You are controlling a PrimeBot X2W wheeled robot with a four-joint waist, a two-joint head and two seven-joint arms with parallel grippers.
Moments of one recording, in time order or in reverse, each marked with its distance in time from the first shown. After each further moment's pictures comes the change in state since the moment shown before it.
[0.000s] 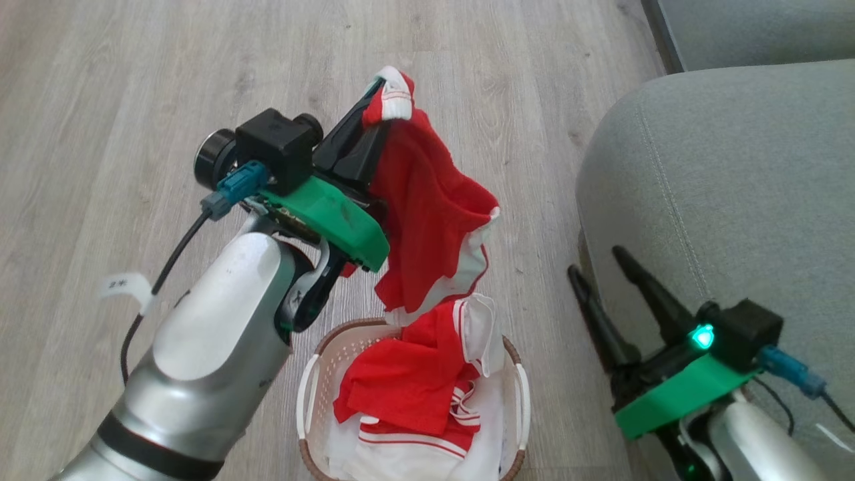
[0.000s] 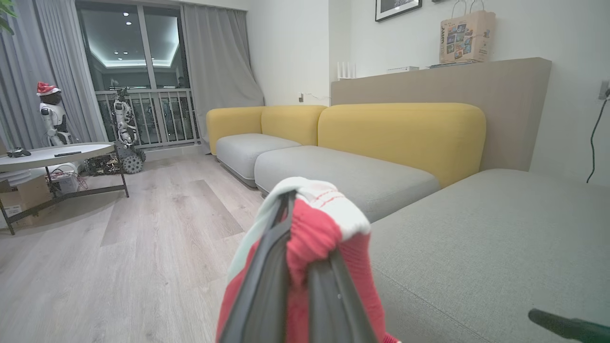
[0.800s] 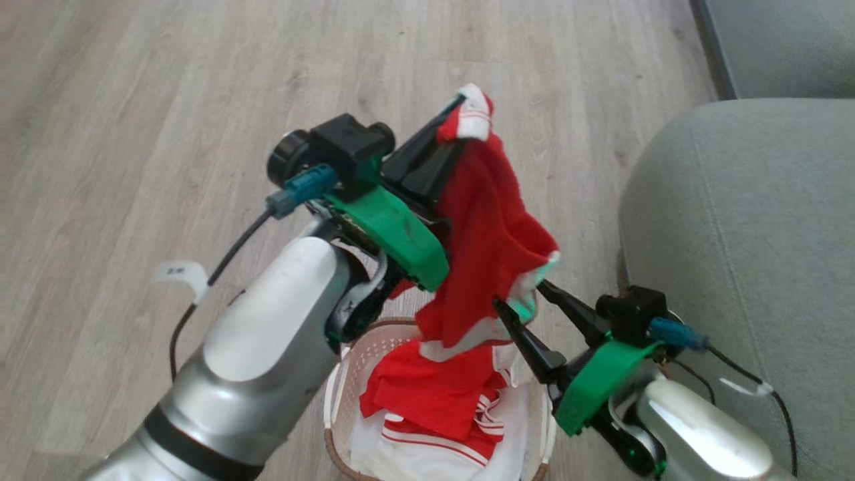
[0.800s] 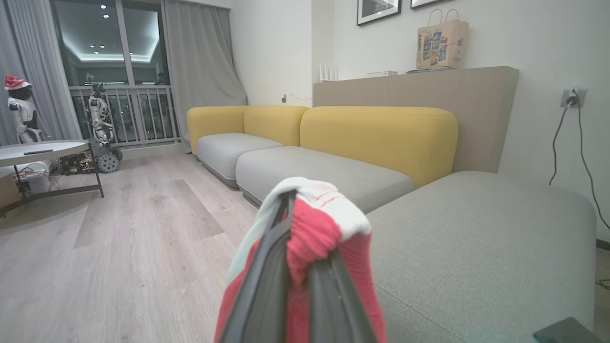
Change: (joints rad) left arm -0.027 -0.071 -0.077 -0.006 -0.039 -0.047 0.034; right arm -0.227 0.007 0.334 0.312 0.135 0.000 0.000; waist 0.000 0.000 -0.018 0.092
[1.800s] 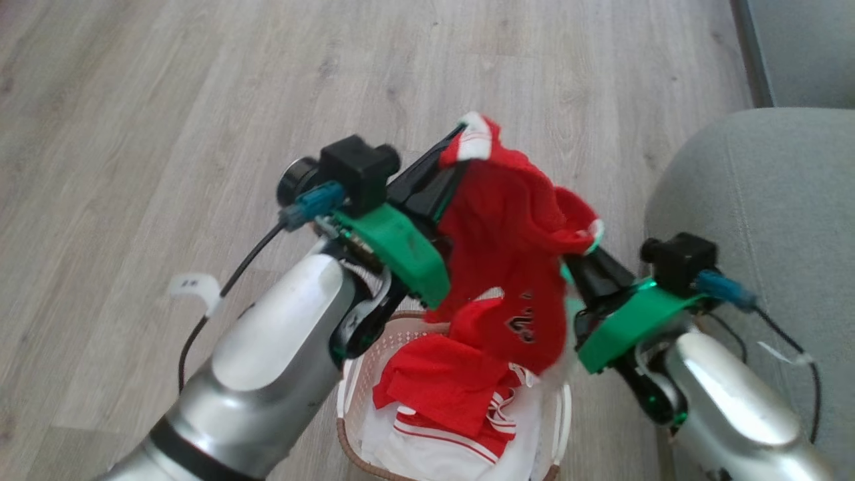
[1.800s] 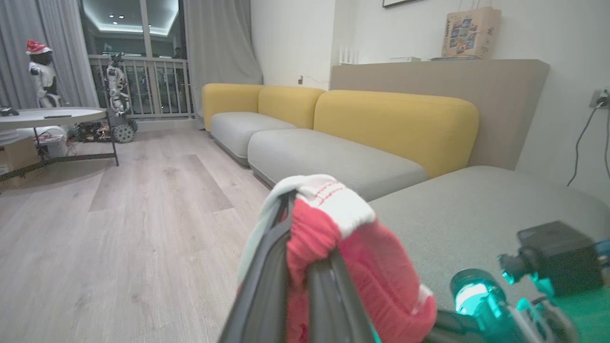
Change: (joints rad) left arm 0.020 -0.001 -0.049 0.041 -0.047 0.018 -0.013; right arm -0.054 0.041 -0.182 0.004 -0.074 0.000 0.000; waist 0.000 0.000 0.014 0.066
